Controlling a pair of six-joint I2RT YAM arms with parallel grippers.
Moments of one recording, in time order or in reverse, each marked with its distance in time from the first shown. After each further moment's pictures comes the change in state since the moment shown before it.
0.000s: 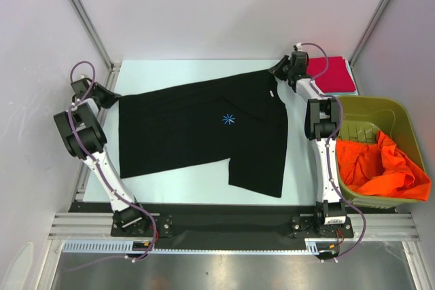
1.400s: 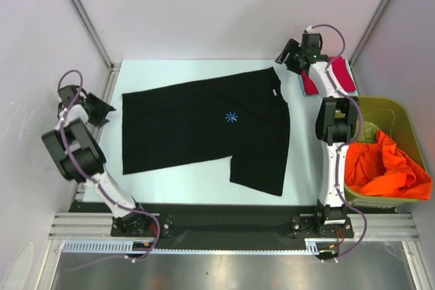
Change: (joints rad) left arm 0.049 -0.365 -0.240 -0.376 -0.150 0.077; right arm -0.011 -0.317 -0.072 -0.422 0.101 -0.147
